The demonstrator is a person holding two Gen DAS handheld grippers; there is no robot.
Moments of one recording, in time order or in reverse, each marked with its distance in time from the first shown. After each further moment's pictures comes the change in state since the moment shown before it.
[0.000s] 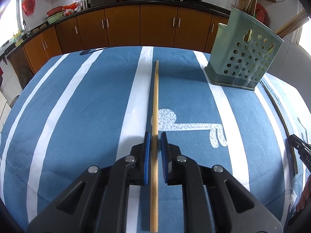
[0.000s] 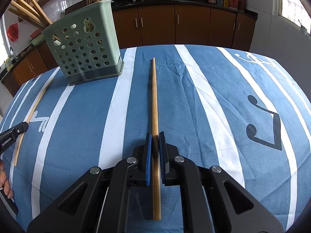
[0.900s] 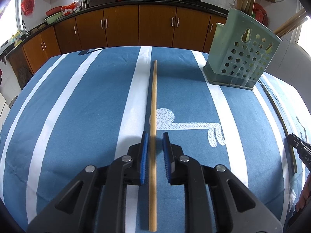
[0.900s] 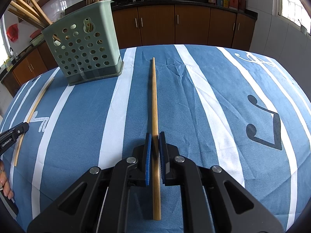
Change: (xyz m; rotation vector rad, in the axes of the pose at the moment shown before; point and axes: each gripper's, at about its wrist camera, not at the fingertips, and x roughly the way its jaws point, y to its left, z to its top) left arm -0.002 -0.001 -0.002 0.007 0.002 -0.003; right arm -0.001 0.000 -0.001 0.005 -0.001 0.003
